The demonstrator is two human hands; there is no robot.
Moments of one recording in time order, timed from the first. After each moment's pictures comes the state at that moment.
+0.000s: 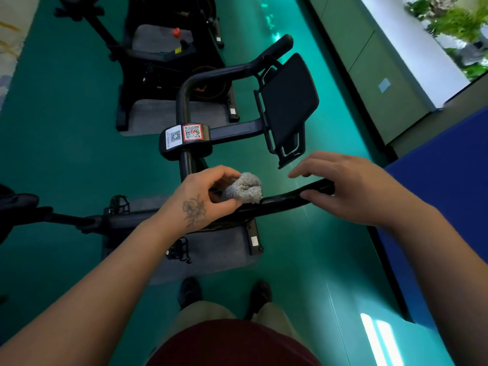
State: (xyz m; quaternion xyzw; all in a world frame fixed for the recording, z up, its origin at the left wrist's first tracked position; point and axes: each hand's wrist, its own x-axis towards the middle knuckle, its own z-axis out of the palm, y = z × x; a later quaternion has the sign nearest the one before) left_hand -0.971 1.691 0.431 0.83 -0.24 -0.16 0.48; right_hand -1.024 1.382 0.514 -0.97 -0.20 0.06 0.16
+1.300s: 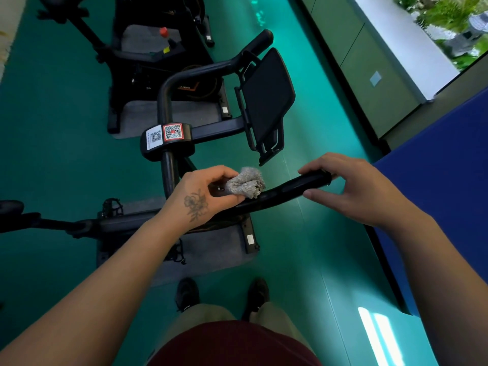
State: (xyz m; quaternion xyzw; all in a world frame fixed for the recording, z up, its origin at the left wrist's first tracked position) left_hand -0.975 1.652 0.429 0.83 -0.20 -0.18 0.49; right_hand -1.044 1.334 0.487 -0.95 -0.11 0.03 0.29
